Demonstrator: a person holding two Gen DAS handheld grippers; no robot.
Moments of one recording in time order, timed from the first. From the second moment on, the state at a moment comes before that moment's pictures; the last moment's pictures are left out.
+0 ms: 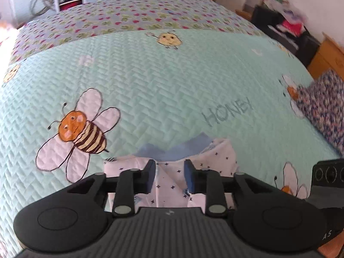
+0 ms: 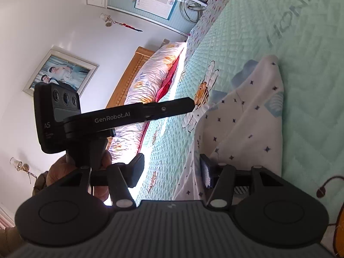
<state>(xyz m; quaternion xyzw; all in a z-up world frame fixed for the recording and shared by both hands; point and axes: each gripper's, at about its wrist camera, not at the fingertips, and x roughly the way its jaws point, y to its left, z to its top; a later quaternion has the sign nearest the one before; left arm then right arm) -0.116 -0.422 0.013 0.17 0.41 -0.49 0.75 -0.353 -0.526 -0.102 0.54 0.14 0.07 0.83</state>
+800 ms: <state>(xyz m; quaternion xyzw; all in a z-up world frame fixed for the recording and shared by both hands) -0.133 -0.297 -0.025 0.04 0.40 -0.47 0.79 -0.304 -0.539 -0.122 0.58 0.19 0.03 0.79</state>
